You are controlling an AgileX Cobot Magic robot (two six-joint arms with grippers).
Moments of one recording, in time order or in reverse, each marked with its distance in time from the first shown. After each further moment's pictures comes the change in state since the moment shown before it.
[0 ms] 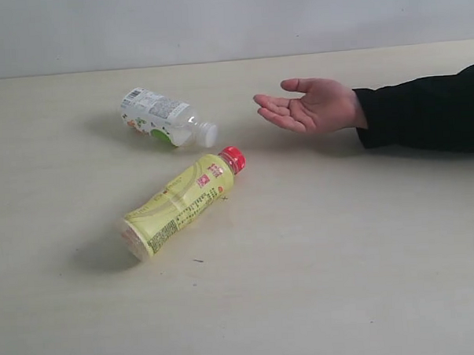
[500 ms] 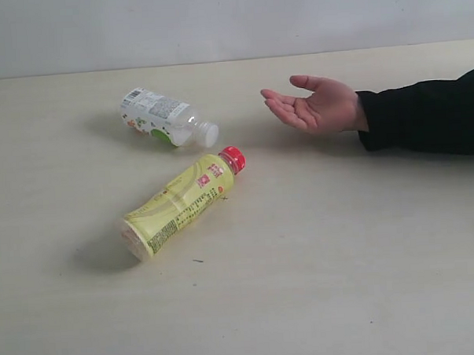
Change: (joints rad) left arm 0.201 0.837 -0.687 -0.664 0.019 0.755; right arm 0.000 0.000 0.000 0.000 0.000 0.000
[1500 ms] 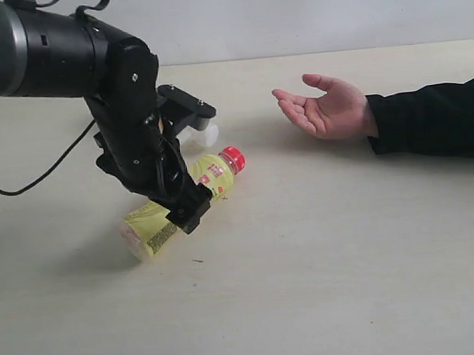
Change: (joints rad) left arm 0.631 0.767 -0.021 -0.931 -0.226 0.891; right arm 0.000 0.000 0.000 0.000 -0.001 0.000
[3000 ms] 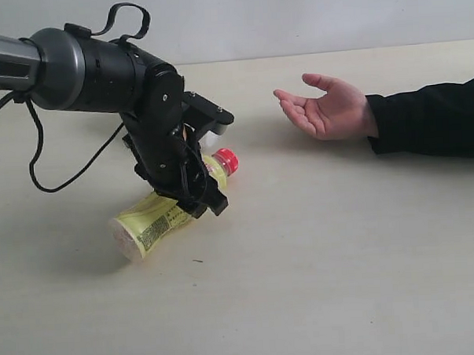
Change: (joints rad) left arm 0.000 0.134 -0.081 0.020 -0.110 0.004; right arm 0.000 0.000 0.000 0.000 0.000 0.000
